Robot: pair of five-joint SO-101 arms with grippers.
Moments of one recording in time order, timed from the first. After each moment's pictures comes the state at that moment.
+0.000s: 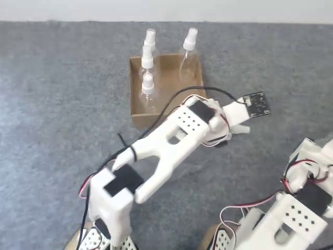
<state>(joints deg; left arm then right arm) 38.4 21.1 -2.2 62.4 -26.1 36.1 -65.2 53.5 61.1 -0.7</state>
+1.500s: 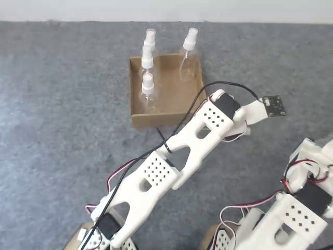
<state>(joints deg) 41.3 68.2 -75.9 98.0 -26.0 36.1 -65.2 53.5 61.1 -0.7</state>
